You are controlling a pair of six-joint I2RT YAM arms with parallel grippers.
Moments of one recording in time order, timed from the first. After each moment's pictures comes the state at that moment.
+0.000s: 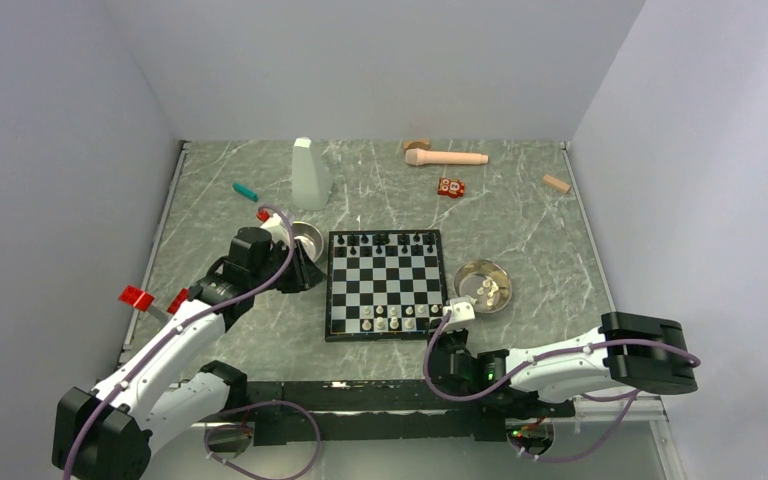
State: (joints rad) left arm -0.42 0.92 0.62 -0.30 0.27 -0.57; right arm 1.47 1.13 0.17 0.21 1.06 0.82
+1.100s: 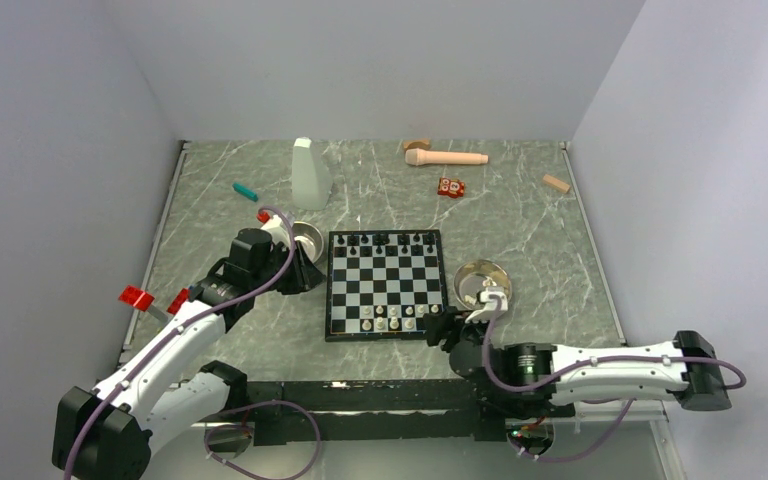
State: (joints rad) left arm -0.42 0.92 0.61 -0.30 0.27 -0.58; right arm 1.47 0.69 0.25 -0.22 1.05 1.01
